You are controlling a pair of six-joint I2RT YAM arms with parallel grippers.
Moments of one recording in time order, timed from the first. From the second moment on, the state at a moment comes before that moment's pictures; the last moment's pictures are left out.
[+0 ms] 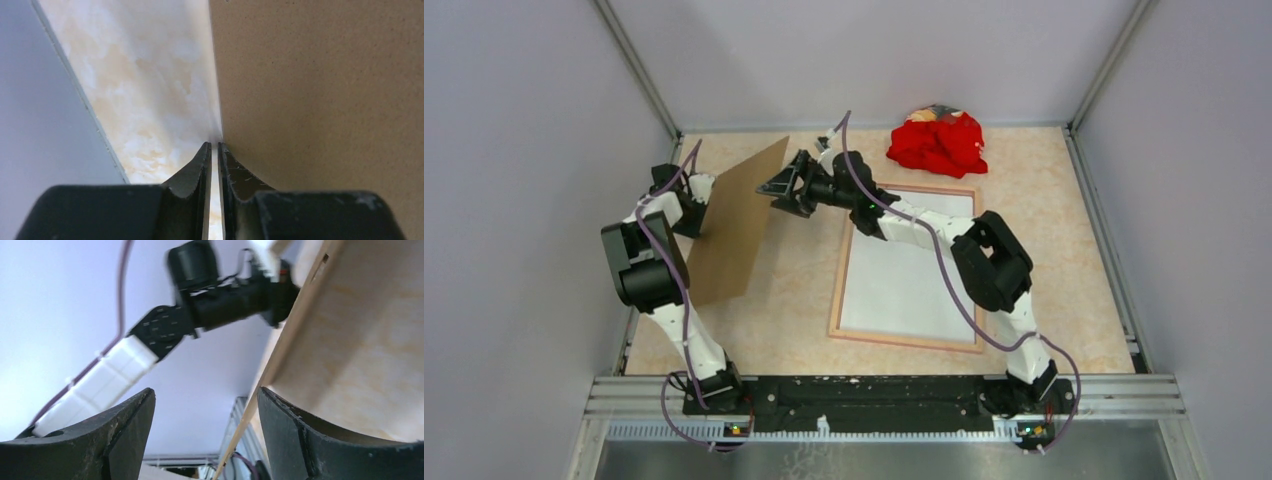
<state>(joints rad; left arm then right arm) 0.32 1.93 1.28 -0.42 0.04 0.58 0.82 2.13 1.62 0.38 -0.39 1.24</state>
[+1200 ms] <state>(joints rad) 0.19 1.85 1.56 -0.88 0.50 0.59 0.81 2.10 1.69 -0.09 -0.37 1.18</state>
